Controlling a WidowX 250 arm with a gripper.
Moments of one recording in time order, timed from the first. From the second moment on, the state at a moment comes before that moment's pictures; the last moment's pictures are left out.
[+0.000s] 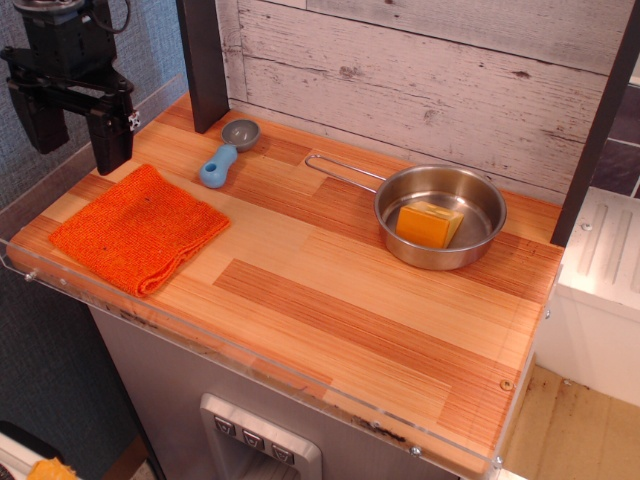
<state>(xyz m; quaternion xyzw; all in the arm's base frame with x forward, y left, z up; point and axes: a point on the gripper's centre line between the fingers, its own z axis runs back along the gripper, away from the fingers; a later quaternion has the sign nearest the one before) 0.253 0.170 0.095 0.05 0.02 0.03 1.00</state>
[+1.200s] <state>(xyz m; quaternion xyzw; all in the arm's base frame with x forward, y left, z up) 0.332 0.055 0.097 0.11 -0.12 -0.03 0.99</state>
